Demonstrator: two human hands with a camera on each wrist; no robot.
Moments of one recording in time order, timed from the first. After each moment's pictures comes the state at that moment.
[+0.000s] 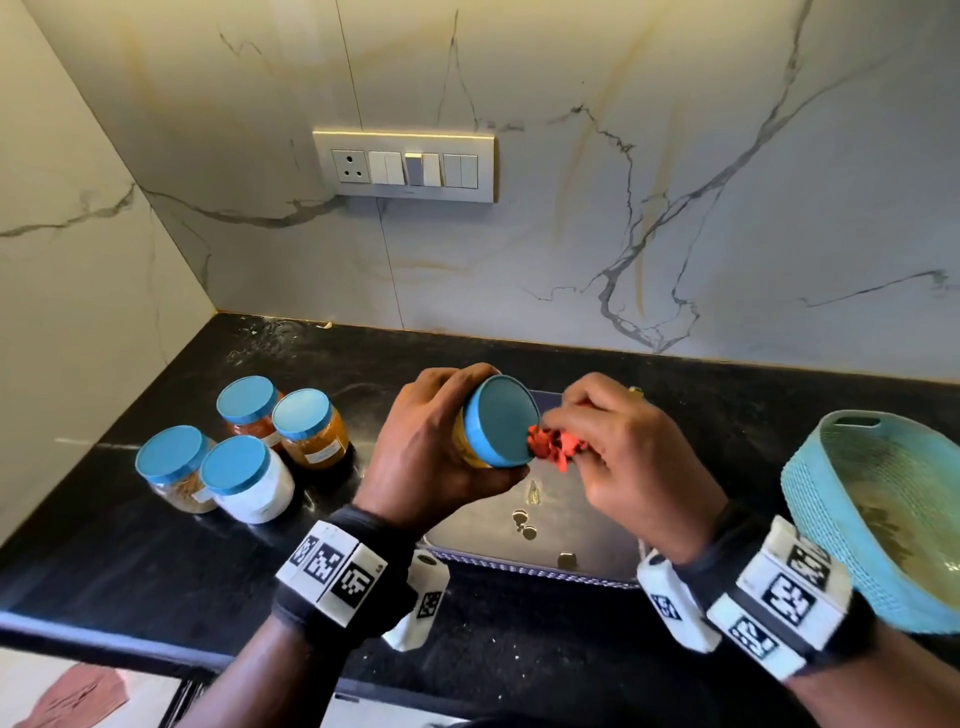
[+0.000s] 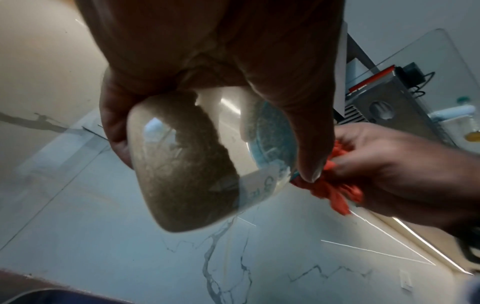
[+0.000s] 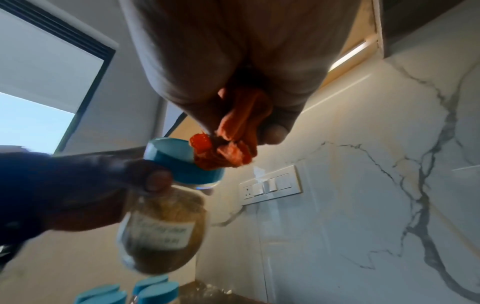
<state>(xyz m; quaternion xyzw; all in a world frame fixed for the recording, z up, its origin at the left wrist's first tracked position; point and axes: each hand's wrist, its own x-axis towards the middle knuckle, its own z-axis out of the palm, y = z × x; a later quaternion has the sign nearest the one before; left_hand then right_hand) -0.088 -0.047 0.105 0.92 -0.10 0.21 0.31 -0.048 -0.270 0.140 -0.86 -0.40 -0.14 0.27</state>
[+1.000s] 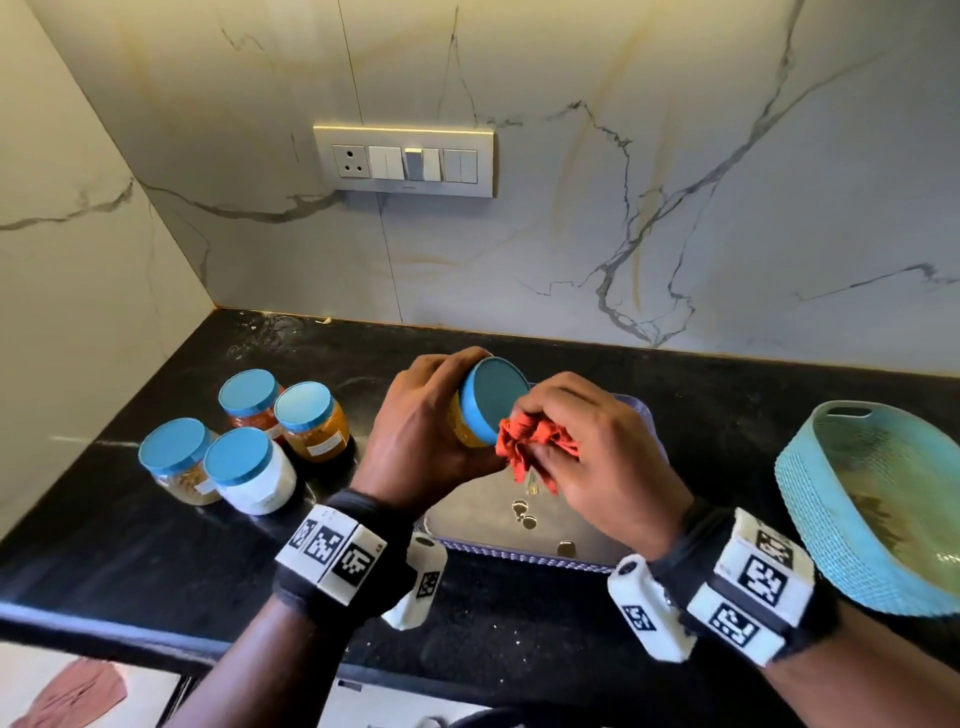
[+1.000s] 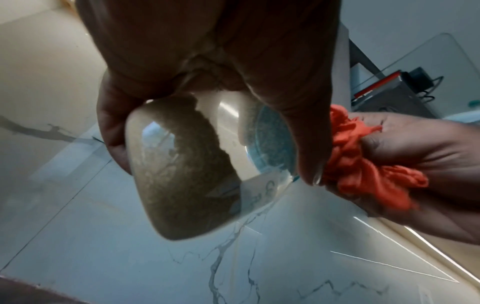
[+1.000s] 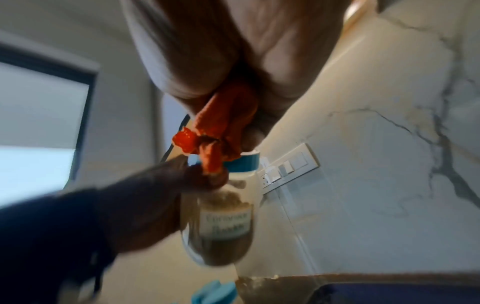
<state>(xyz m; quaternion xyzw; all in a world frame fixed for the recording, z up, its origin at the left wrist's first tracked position) -0.091 -0.040 0.110 0.92 -0.09 0.21 0.33 -0.068 -0.250 0.142 -0.84 -0.40 -0.12 0.36</state>
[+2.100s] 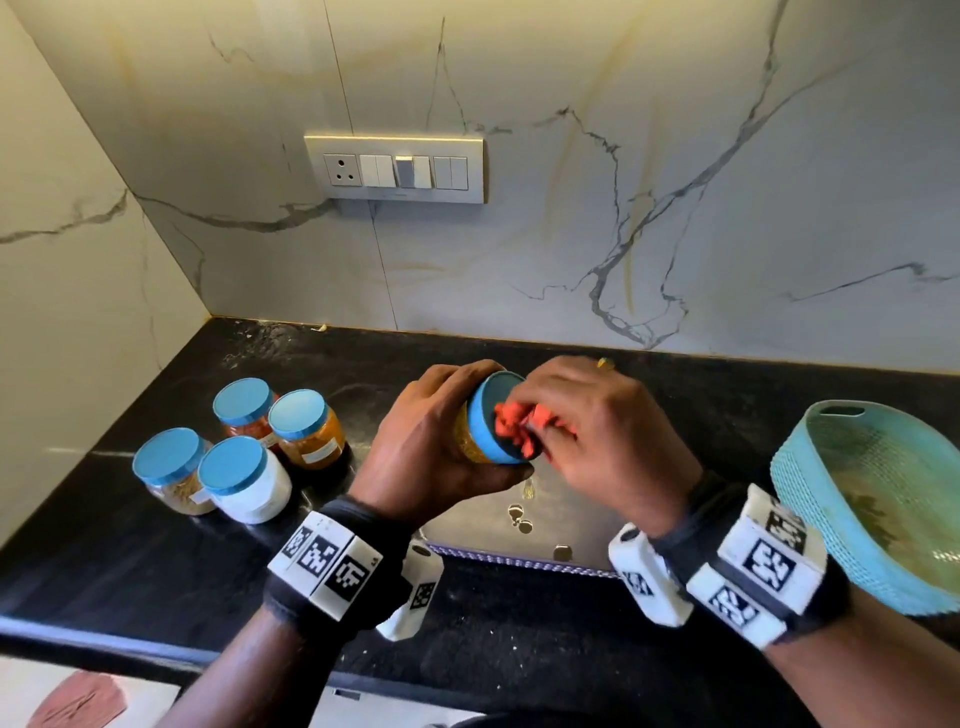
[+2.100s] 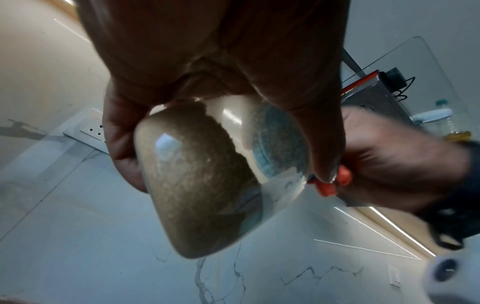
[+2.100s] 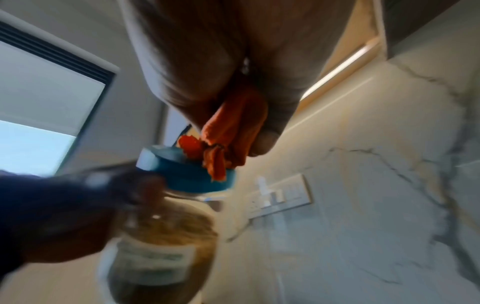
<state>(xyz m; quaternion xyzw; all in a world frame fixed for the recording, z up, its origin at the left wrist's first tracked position) -0.095 -0.054 0.119 0.91 -0.13 0.19 0.34 -0.049 -0.255 0.157 -0.84 -0.43 -0.16 0.30</state>
